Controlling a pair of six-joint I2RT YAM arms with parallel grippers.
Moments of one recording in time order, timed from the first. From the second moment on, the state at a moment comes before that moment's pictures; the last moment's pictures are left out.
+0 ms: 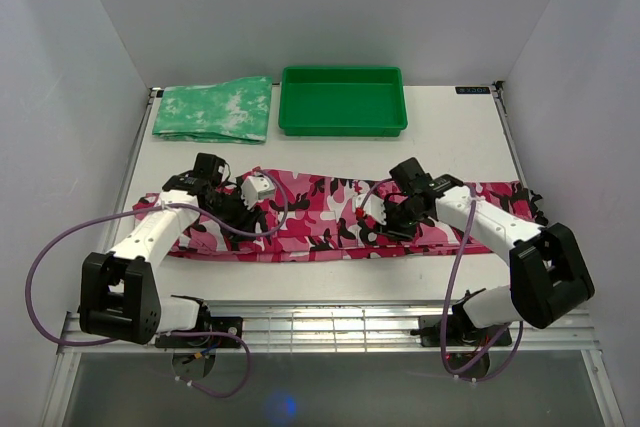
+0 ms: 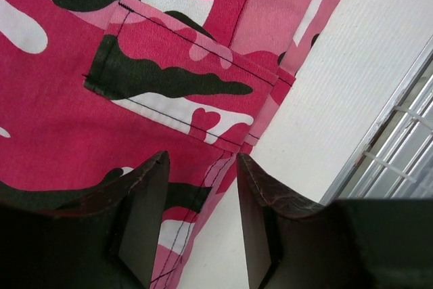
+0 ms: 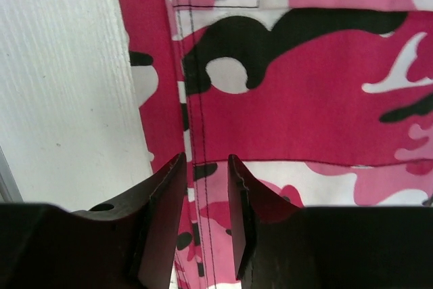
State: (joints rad) left arm -0.19 1.30 0.86 -0.81 0.55 0.76; right arm 0.52 1.39 0.88 -0.74 -0.38 -1.00
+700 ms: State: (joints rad) left arm -0.15 1.33 0.84 -0.77 0.51 0.67; right arm 0.57 1.45 0.78 -0.62 -0.25 -0.99
